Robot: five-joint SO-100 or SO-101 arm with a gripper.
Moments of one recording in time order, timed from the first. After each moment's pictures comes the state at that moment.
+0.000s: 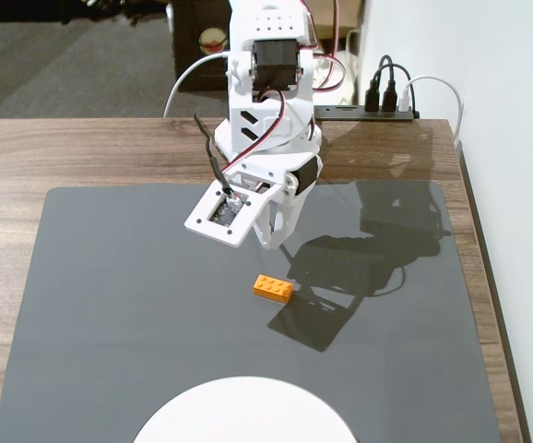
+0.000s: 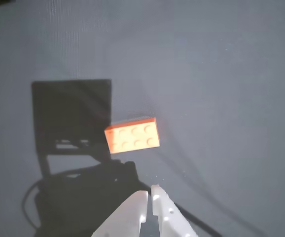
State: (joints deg) arm -1.8 124.5 135.4 60.1 -53.9
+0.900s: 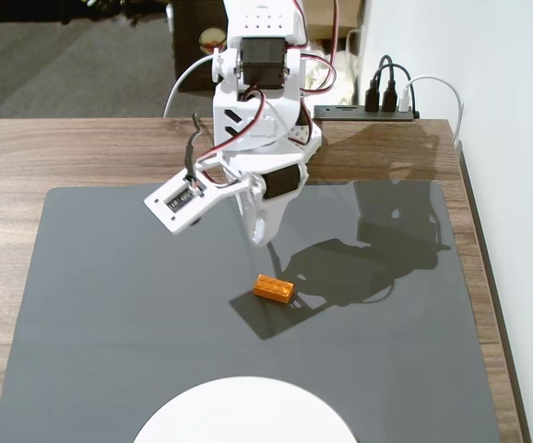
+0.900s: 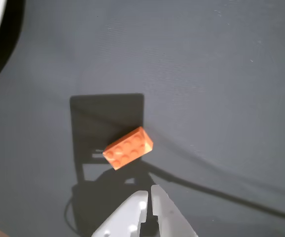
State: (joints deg) arm 2.1 118.5 126.7 65.0 -32.4
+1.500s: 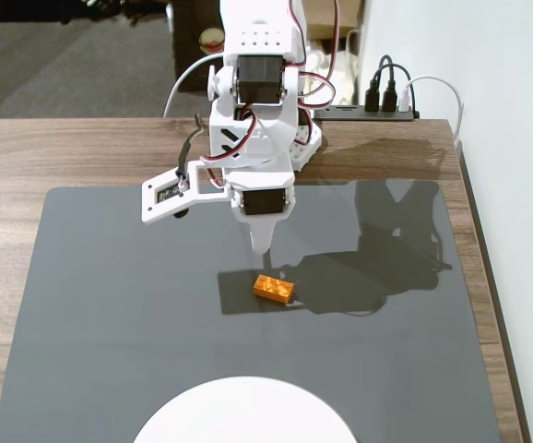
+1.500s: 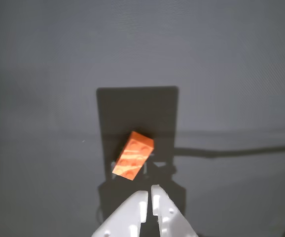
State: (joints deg) arm 2.1 107.2 116.9 69.8 -4.7
